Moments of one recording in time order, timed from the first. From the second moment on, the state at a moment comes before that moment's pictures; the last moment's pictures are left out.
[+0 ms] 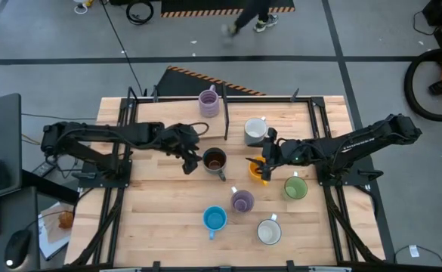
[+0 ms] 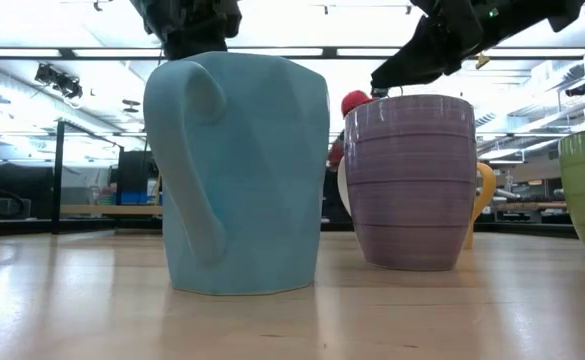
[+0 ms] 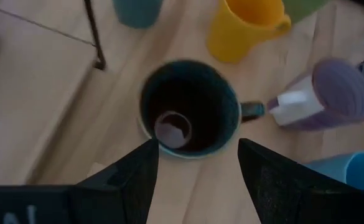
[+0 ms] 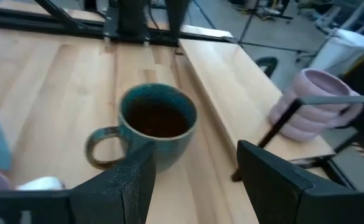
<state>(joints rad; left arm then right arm) 0.05 1.34 1.05 -0.54 -0.05 -0.36 0.15 1.13 0.64 0.08 0.43 -0.05</state>
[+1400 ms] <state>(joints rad) -0.05 1.65 1.28 -0.63 -0.05 0.09 0.15 1.12 0.64 0.03 0.42 -0.02</state>
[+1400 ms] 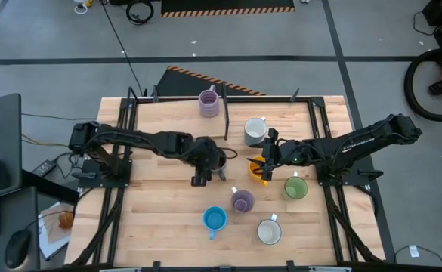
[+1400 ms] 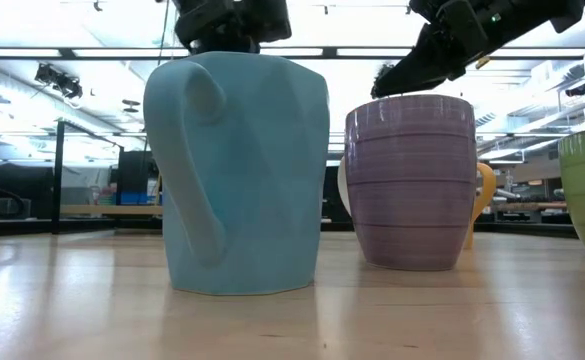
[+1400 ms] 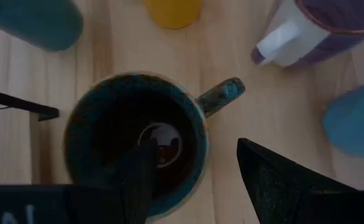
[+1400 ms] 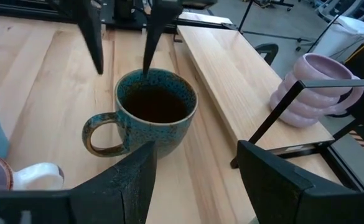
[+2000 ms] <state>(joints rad) -0.09 1.73 1.28 -0.63 -0.19 0.04 0.15 1.12 0.64 0.03 0.42 0.00</state>
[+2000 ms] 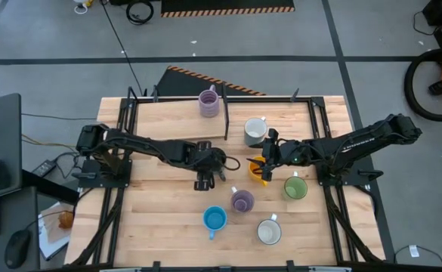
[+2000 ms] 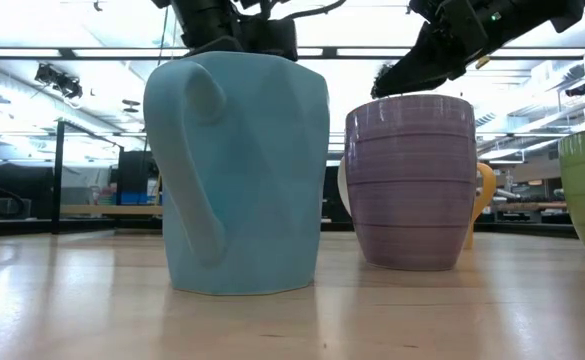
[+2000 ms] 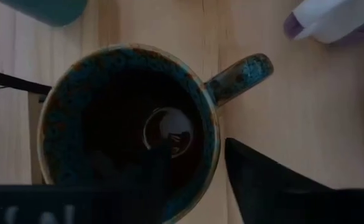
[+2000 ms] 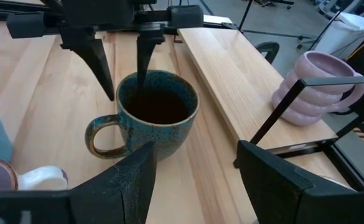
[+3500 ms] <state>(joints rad) 0.31 1.54 1.28 -0.73 0.00 0.95 0.15 1.12 0.64 0.04 0.42 -0.02</state>
